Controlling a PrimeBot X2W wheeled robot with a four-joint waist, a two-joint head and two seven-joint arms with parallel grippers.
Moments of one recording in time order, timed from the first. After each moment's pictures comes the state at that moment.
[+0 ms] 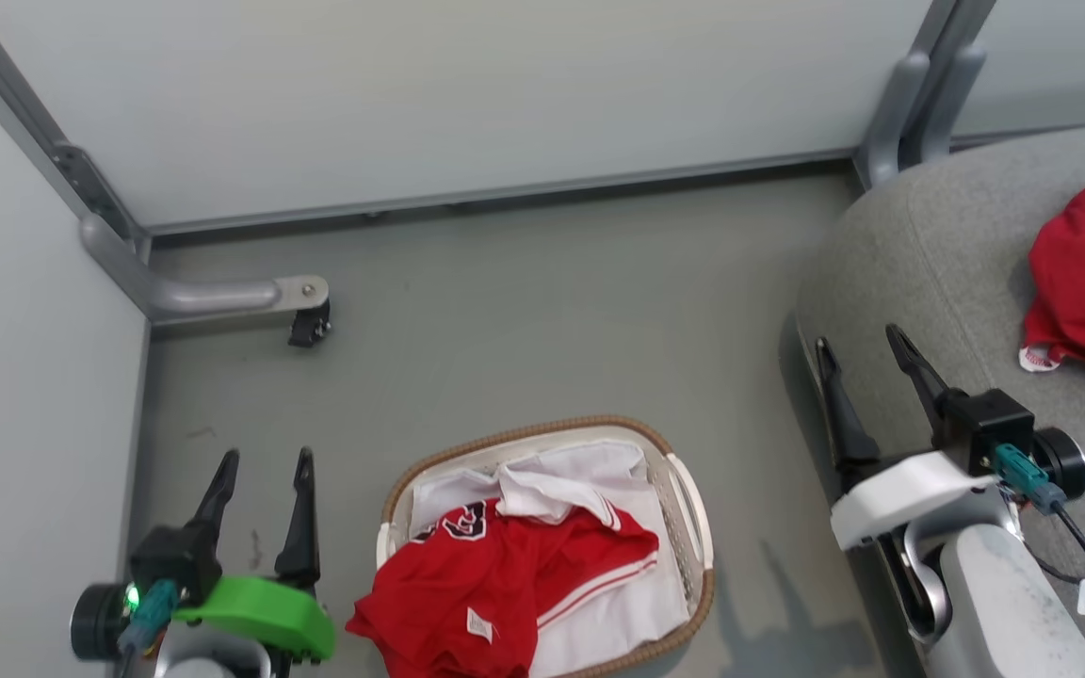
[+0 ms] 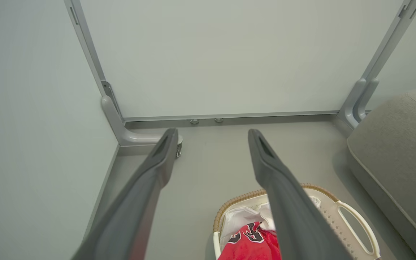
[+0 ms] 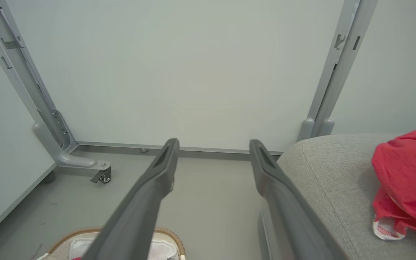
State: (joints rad) left arm -0.08 0.09 -0.07 0.35 -0.20 -0.13 -0.26; right arm -0.26 -0.05 0.00 0.33 0.07 0.13 -0.26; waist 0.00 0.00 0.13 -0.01
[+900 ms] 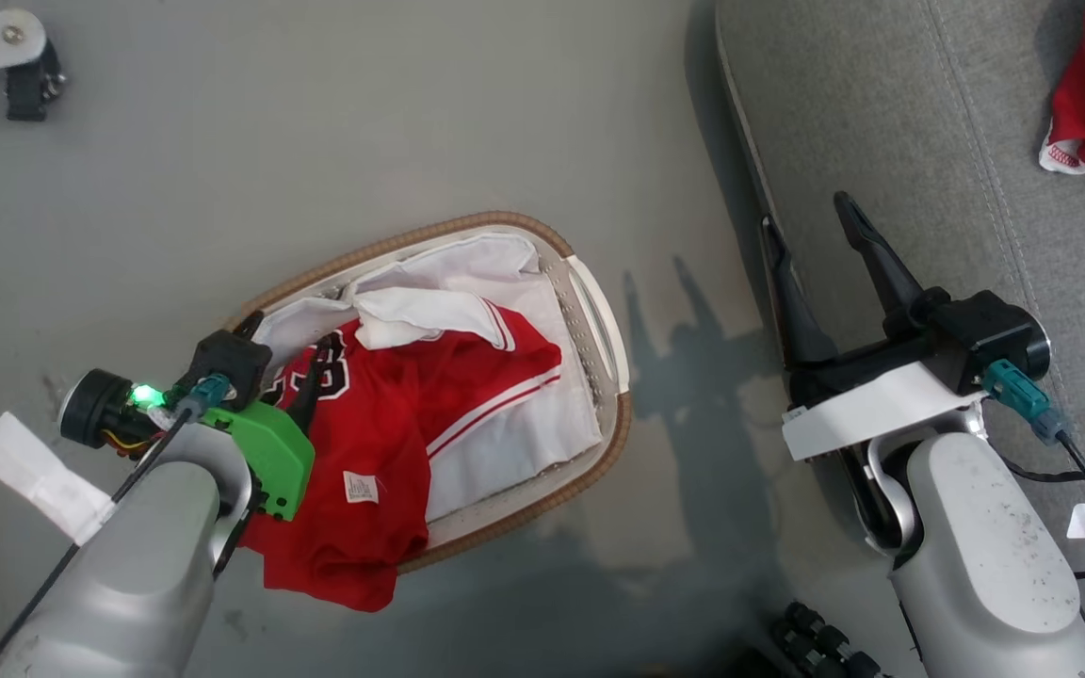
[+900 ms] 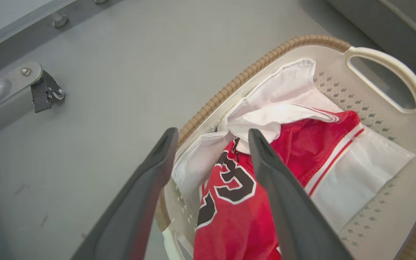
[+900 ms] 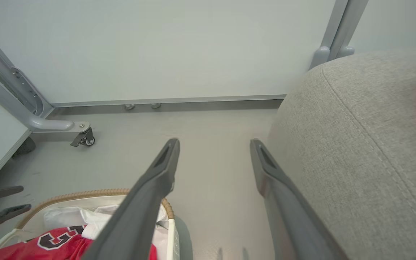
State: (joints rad) left arm -0.67 0.31 -0.66 0.90 -0.38 -0.13 -0.26; right arm -0.40 -0.05 0.13 0.19 0.17 0.13 -0.26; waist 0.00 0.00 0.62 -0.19
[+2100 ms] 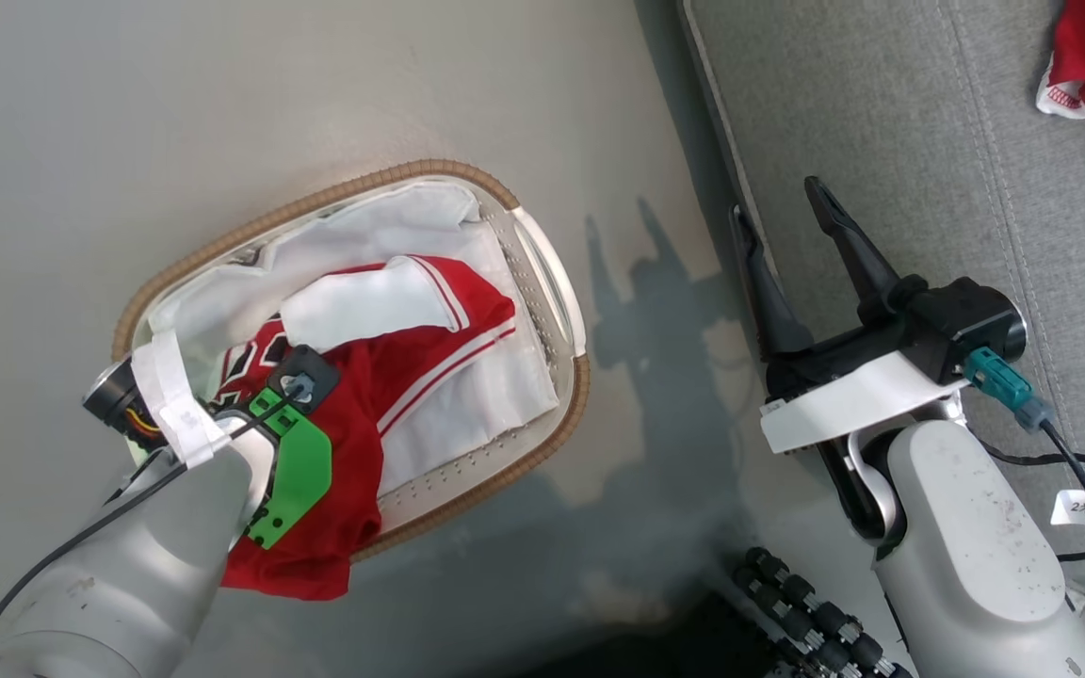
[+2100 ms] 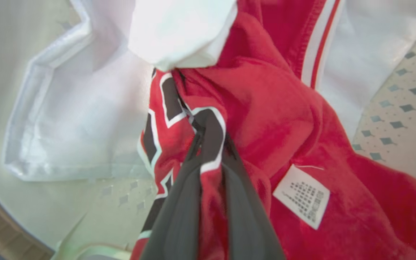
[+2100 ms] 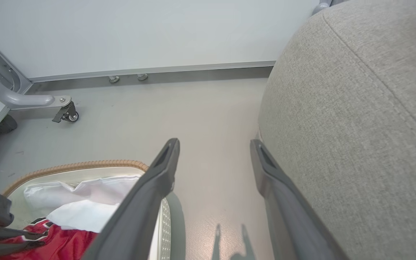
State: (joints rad) left arm -0.87 0.24 -1.11 1.22 -0.38 -0.13 -0.01; right arm -0.43 -0.05 0.19 0.18 0.20 0.13 -0.26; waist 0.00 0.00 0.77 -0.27
